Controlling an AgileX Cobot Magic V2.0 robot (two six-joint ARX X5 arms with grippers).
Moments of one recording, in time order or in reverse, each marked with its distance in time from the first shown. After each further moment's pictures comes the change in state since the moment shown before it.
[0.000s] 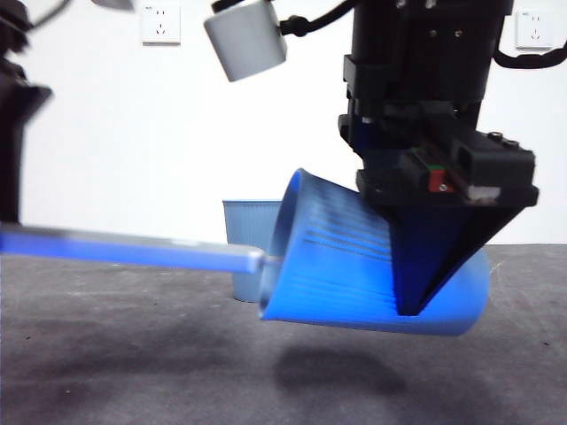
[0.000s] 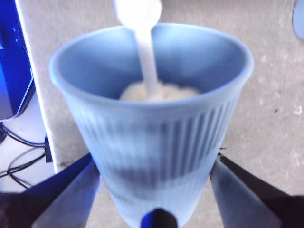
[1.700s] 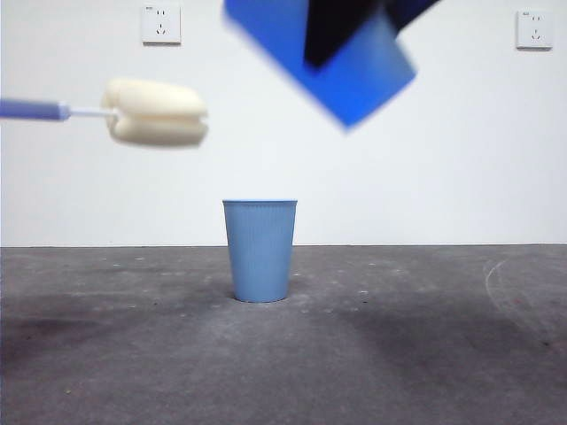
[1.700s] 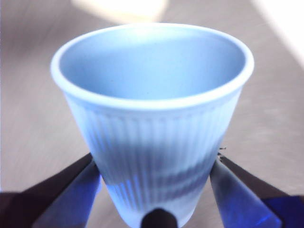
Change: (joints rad) left arm 0.169 -0.446 0.000 -0.234 -0.101 -0.457; right arm 0.003 -0.361 0.002 0.239 0.114 0.350
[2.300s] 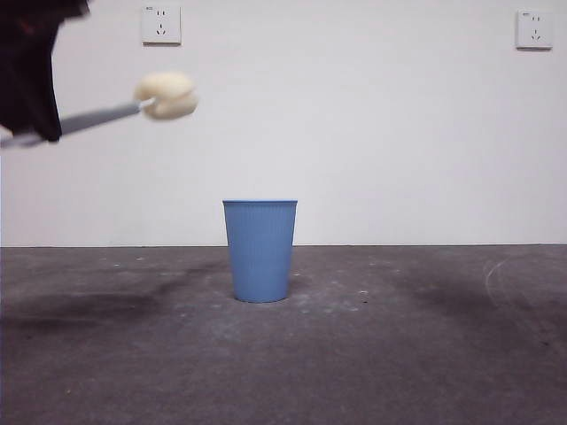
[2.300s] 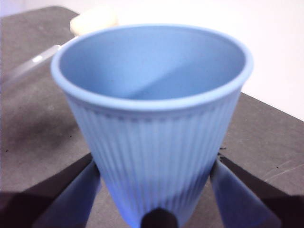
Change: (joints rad) left arm 0.200 0.352 -0.013 0.596 0.009 -0.240; right arm 0.000 -0.287 0.000 0.036 0.160 0.144
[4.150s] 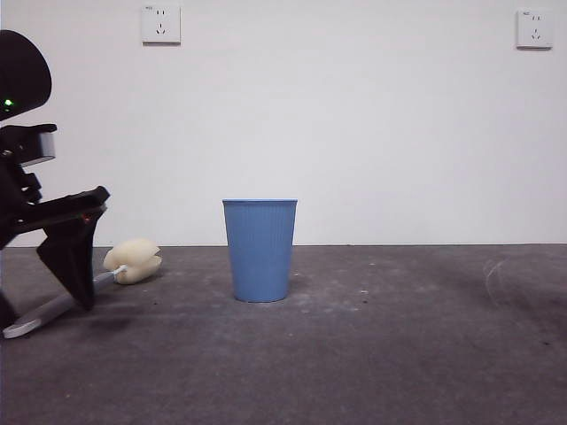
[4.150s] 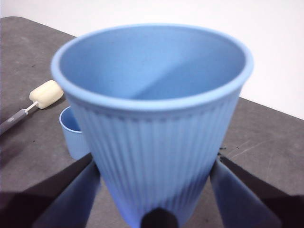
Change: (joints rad) left arm 0.220 0.388 -0.195 0.371 0.261 -0.070; right arm 0.000 -0.127 0.000 -0.121 0.130 0.056
